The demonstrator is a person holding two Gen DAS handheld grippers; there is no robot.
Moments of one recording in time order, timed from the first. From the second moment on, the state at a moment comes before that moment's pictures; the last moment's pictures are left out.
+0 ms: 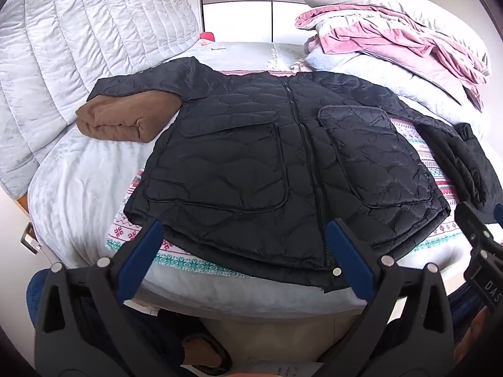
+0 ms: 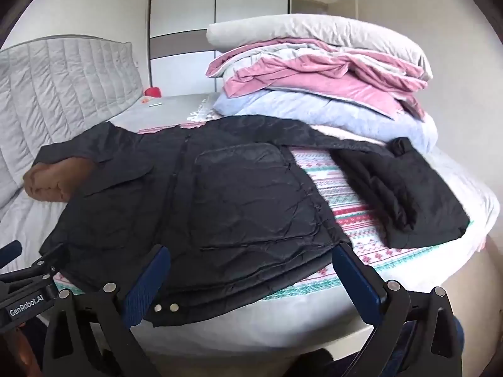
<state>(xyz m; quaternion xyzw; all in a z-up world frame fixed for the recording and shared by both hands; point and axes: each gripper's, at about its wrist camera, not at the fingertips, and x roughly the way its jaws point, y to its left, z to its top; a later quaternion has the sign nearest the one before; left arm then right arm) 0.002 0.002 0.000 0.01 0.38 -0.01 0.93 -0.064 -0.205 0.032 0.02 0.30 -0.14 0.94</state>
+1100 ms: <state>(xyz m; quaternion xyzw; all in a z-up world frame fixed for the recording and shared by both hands) 0.013 0.012 -0.010 -0.01 0.38 -0.01 0.92 -0.054 -0.201 0.032 0.00 0.28 -0.18 0.94</state>
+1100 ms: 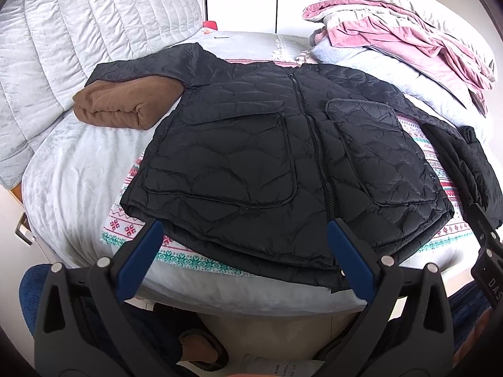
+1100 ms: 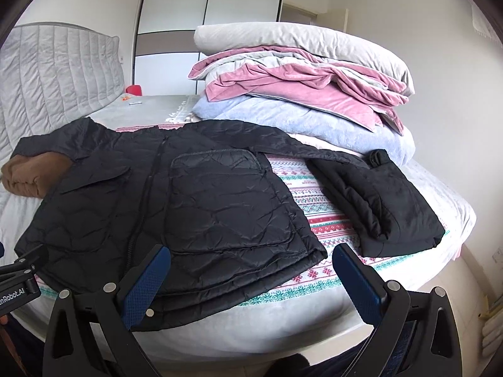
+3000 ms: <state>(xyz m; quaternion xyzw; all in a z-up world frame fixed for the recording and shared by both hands) 0.097 0.061 -0.107 0.00 0.51 -0.01 0.86 0.021 -0.414 -0.044 0.25 0.38 -0.15 0.88</state>
